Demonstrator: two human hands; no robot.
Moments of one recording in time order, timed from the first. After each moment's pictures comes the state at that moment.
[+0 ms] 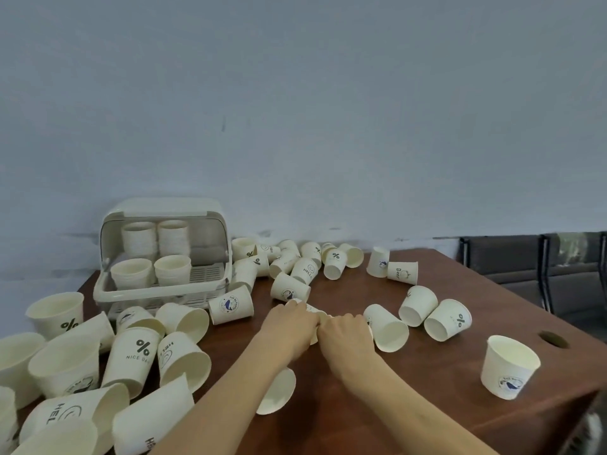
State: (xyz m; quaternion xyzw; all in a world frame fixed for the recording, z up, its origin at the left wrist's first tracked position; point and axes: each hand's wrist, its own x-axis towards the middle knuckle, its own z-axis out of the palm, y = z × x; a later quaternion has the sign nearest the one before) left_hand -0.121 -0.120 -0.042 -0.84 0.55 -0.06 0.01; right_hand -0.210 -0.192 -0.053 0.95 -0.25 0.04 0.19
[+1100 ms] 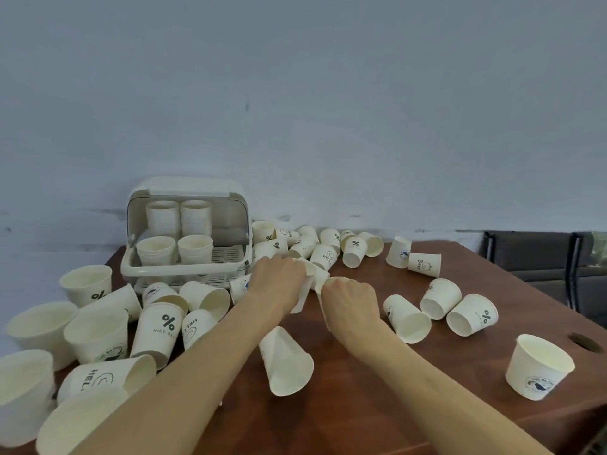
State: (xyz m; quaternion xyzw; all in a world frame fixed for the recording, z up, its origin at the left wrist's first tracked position) left_hand -0.089 -0.087 -0.006 -0.87 0.44 -0.22 0.02; right_hand -0.185 -0.174 -0.024 0.95 -0.25 0.13 0.16
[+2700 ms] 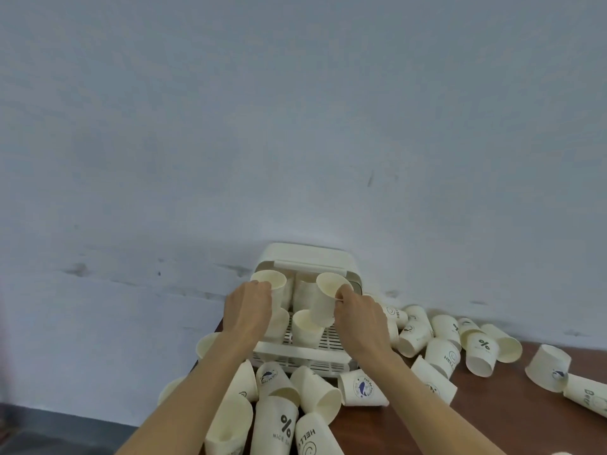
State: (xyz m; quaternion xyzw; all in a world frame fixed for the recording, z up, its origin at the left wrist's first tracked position) left_hand 0.132 0.066 0.009 -0.93 0.19 -0.27 -0.18; right_hand 0.019 -0.096 0.042 0.95 -0.15 0.26 -0.06
